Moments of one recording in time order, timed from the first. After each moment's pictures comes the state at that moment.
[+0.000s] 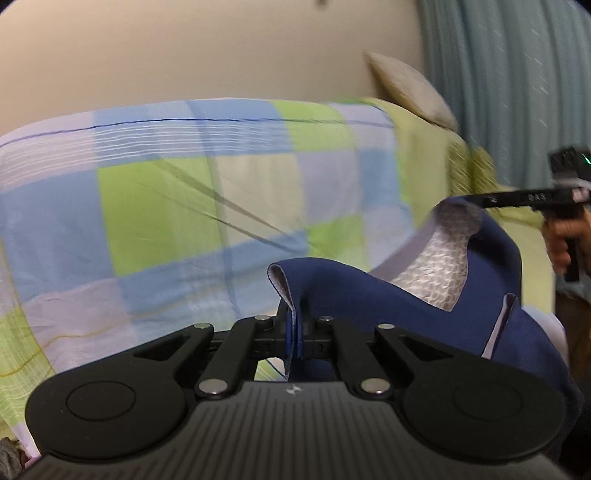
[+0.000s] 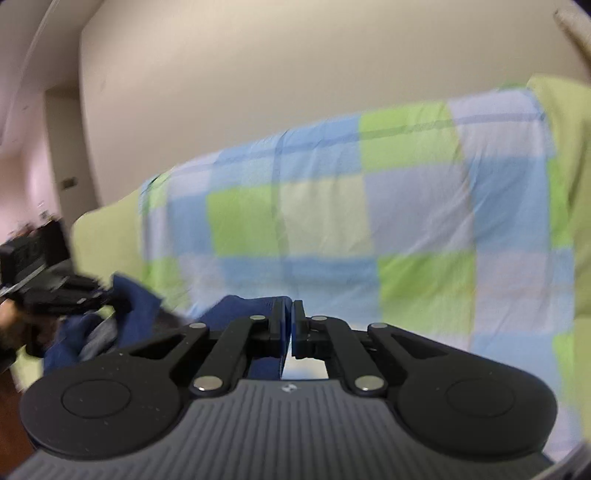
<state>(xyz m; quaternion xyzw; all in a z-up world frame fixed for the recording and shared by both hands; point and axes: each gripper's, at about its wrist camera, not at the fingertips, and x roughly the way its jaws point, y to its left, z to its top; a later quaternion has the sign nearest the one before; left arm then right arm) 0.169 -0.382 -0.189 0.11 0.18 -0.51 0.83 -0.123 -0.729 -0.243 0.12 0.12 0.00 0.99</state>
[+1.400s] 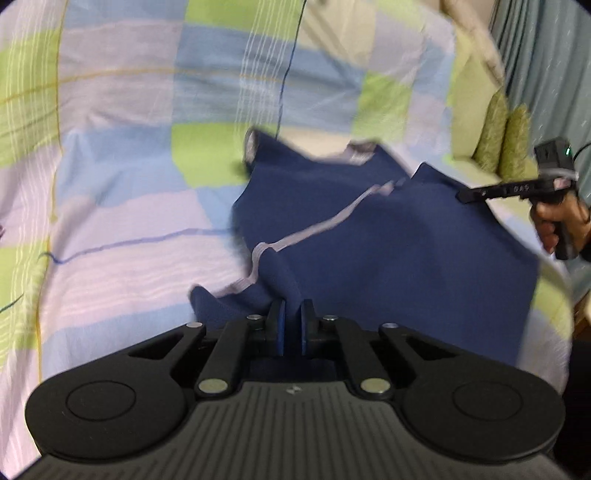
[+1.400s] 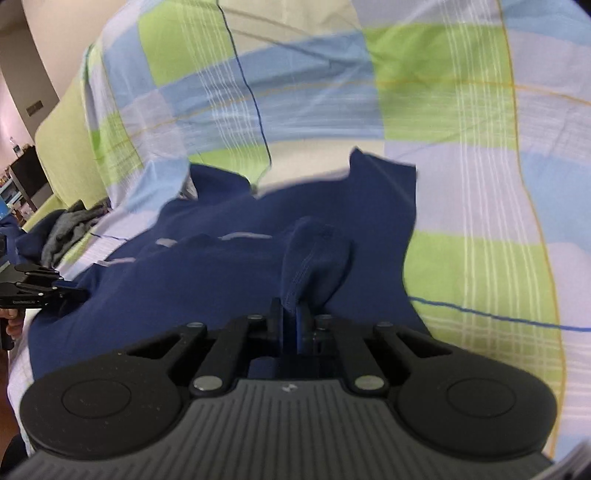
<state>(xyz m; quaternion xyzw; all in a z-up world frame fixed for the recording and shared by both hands) 0.137 -0.278 -0.342 0.08 0.34 -0.50 0.79 -0.050 -0.718 -0.402 0.18 0.32 0.03 0.93</state>
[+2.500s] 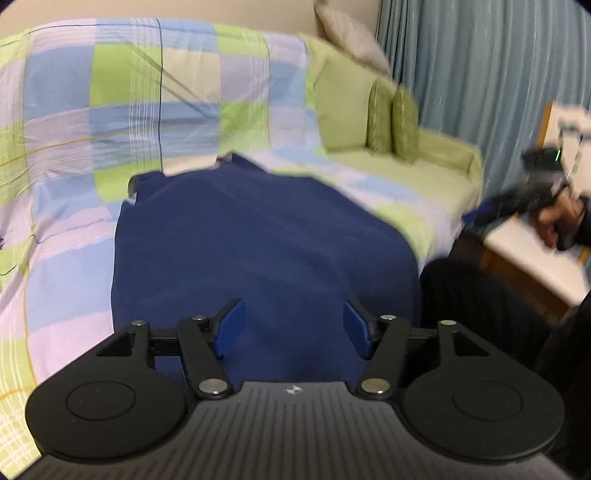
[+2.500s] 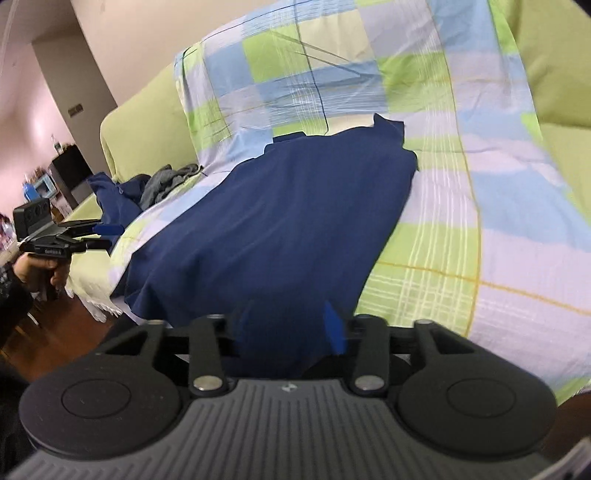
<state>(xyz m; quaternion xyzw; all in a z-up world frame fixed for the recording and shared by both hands) -0.094 -0.145 -0.296 0.16 0.28 -0.55 0.77 -0.387 -0.608 -0.364 0.16 0.33 0.05 0.93</state>
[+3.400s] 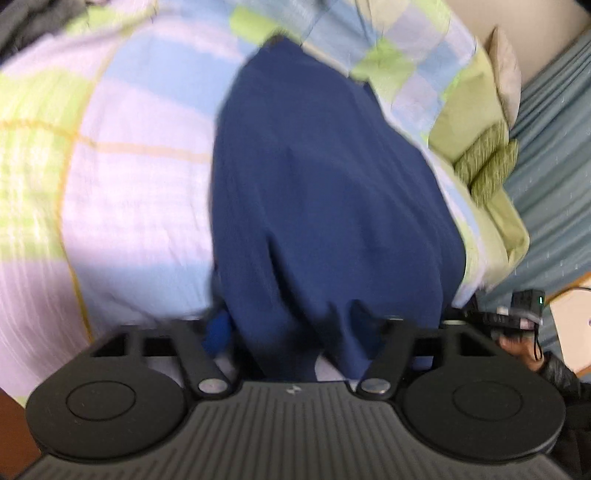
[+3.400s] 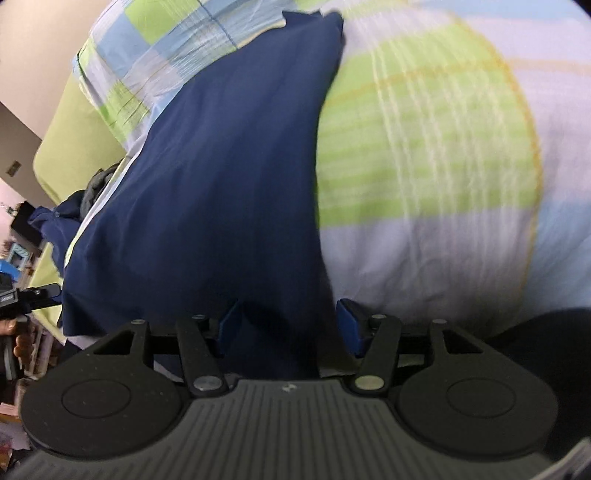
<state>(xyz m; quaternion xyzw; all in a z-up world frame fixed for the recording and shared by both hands) -0.019 -0.100 -0.376 -0.06 0.53 -0.45 0.71 -0.331 -0.610 -0.512 0.33 0.38 -0.01 0.86</state>
